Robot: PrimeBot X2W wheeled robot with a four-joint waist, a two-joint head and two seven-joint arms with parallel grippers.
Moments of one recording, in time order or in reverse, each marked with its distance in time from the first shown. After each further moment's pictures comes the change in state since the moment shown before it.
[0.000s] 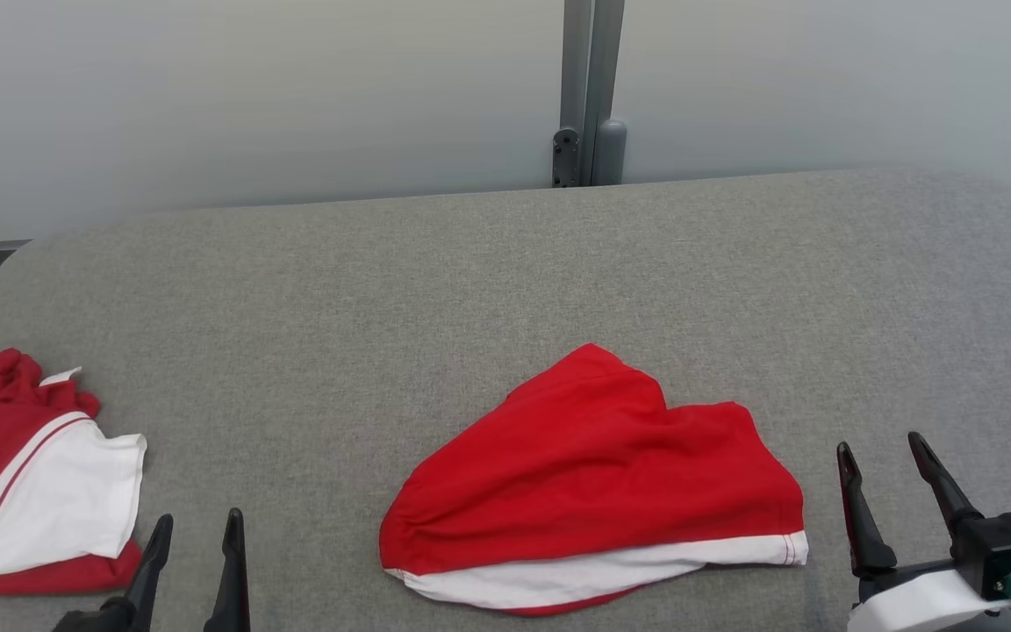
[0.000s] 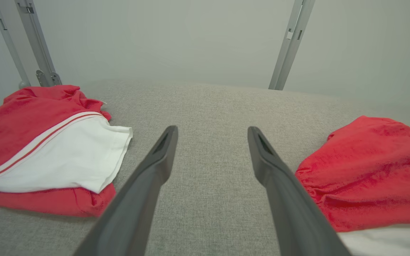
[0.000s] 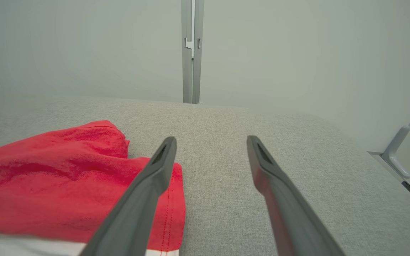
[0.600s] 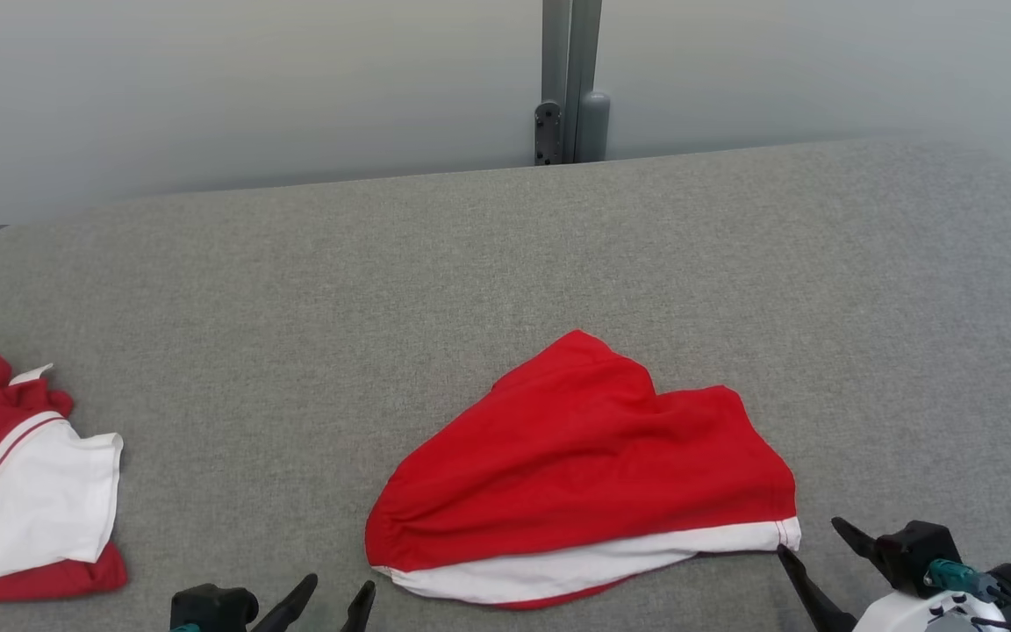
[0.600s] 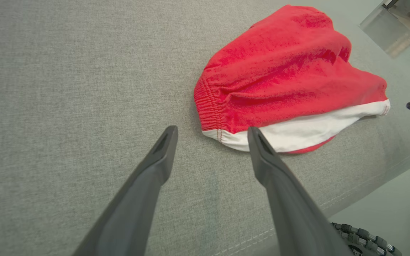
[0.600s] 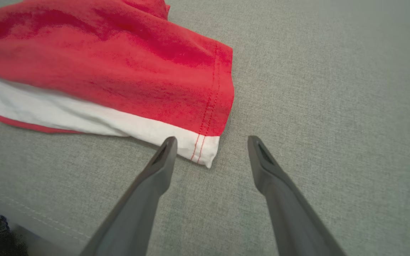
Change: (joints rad) left arm -0.012 0.164 -0.326 -0.061 -0.283 0.000 0.346; right arm -0.031 -0.296 0.354 0.081 0.244 0.000 0.267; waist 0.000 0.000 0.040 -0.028
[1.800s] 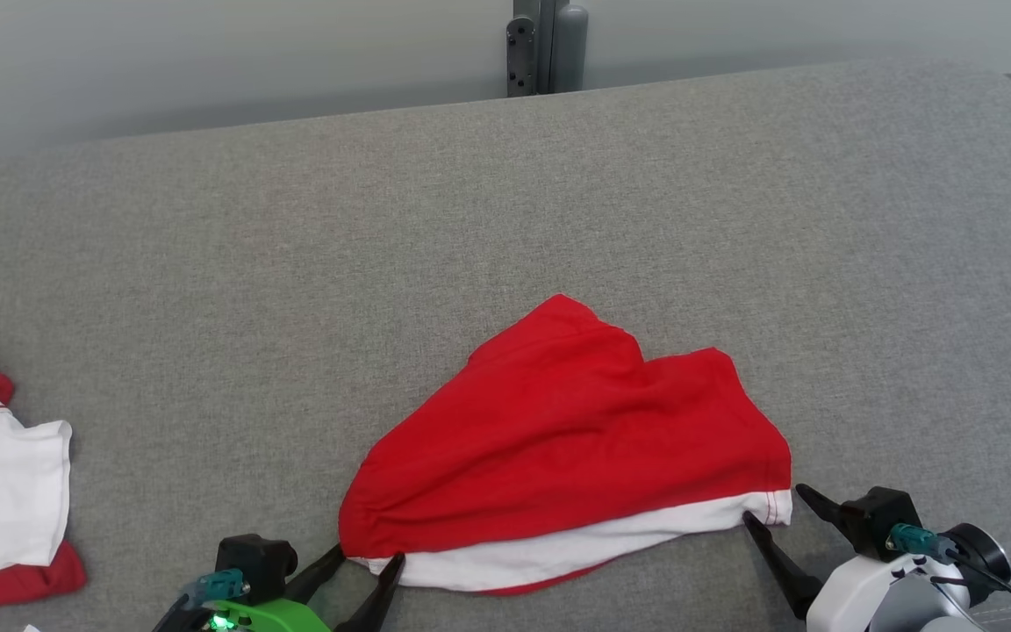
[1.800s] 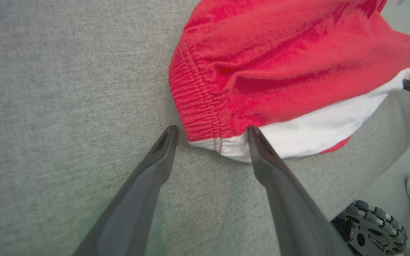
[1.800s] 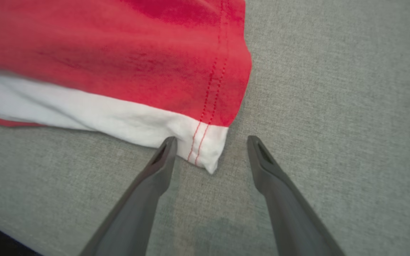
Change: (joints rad) left arm -0.217 0.059 -0.224 0.184 -0.108 0.000 -0.041; right arm -0.141 0.019 0.099 0.140 0.029 0.000 -0.047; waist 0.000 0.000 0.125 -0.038
